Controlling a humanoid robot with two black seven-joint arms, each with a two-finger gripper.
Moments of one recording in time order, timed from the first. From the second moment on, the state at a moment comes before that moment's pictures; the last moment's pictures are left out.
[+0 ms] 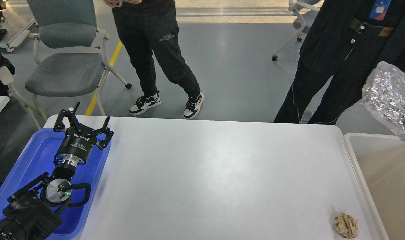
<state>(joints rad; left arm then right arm) -0.49 0.34 -0.88 -0.55 -0.07 -0.64 -0.50 1.14 -1.31 -0.26 1.24 -0.47 -0.03 0.18</state>
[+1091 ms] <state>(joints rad) -0.50 0.34 -0.88 -0.55 -0.07 -0.64 -0.50 0.46 -0.64 0.00 0.30 0.02 -0.08 0.27</state>
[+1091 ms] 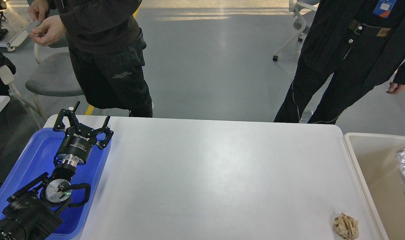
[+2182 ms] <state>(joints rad) -0.50 0.34 -0.88 -0.55 -0.07 -0.64 -0.50 0.45 -0.47 0.03 0.01 0.03 -0.09 0.27</state>
